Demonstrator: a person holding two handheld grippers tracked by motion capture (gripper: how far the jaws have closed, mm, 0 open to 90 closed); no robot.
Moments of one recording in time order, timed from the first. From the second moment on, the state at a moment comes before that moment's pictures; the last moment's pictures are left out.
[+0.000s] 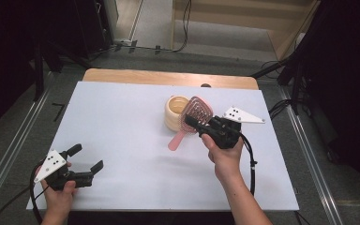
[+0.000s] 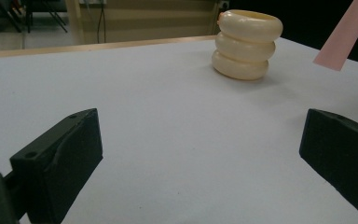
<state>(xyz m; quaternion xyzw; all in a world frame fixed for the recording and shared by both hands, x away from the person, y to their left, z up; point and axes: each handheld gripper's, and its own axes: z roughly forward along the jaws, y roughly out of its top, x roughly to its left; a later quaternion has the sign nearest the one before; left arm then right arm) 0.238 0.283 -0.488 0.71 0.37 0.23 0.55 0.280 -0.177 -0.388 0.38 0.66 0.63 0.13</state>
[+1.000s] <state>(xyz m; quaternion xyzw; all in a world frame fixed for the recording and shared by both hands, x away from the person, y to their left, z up) 0.238 0.282 -0.488 0.71 0.37 0.23 0.55 0.306 -0.189 -0.365 0.38 0.65 0.63 0.16</state>
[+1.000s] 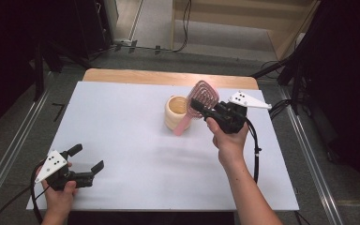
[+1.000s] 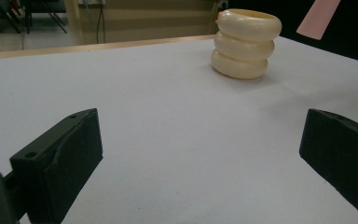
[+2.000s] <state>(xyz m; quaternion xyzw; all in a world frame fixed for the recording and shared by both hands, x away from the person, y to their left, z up) 0.238 0.281 -0.489 0.71 0.37 0.23 0.55 0.331 -0.197 -0.342 0.39 0.64 0.64 0.17</state>
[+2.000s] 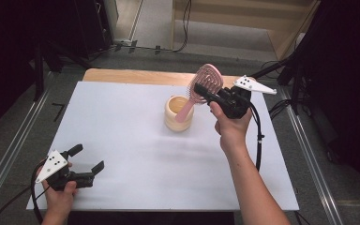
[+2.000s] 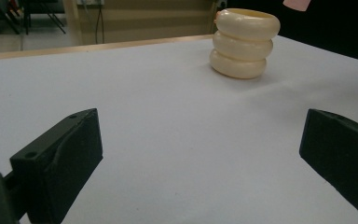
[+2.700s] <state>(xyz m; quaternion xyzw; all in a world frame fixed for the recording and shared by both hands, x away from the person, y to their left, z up) 0.237 0.281 -0.489 0.71 0.36 0.23 0.55 0.352 -0.192 -0.343 0.40 0.63 0.64 0.19</state>
